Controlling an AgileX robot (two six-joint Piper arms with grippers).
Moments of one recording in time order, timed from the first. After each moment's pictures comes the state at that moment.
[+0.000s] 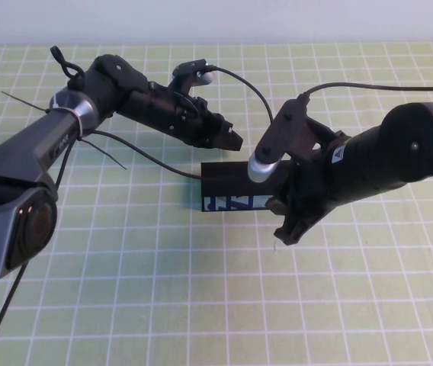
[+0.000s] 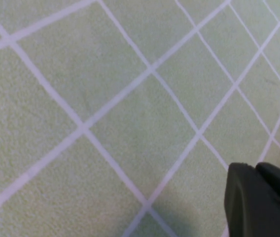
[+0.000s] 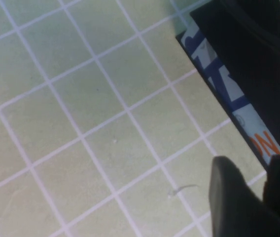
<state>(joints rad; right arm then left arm) 0.56 1.66 -1.18 0.33 0.54 -0.74 -0.31 2.57 -2.27 -0.96 1.07 0.74</state>
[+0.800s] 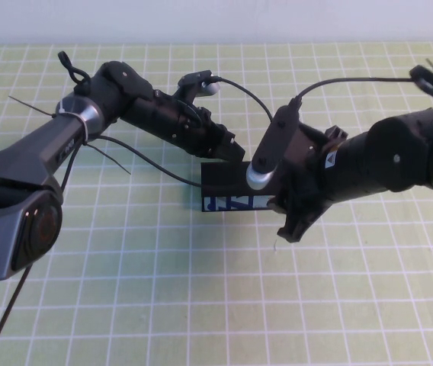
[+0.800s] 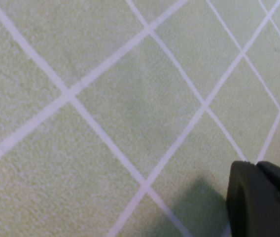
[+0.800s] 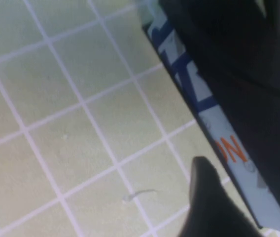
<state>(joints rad) 0.56 1.71 -1.18 0.22 0.44 -0.74 -0.32 2.59 -2.27 -0.93 1.10 0.74</state>
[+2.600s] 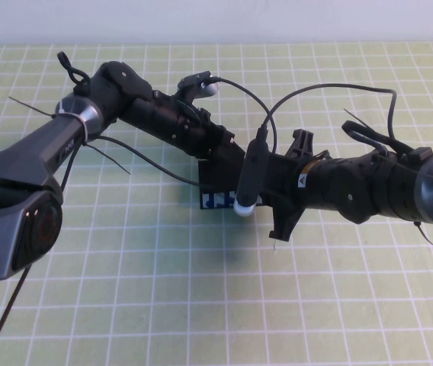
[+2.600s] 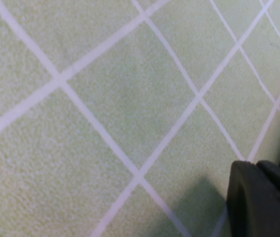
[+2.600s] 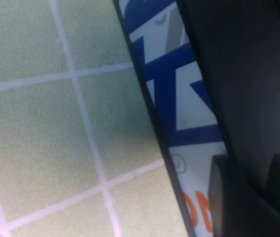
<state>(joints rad) 0.56 1.94 -1.18 0.07 0.05 -0.92 -0.32 2.59 -2.28 -0.93 1.13 0.71</state>
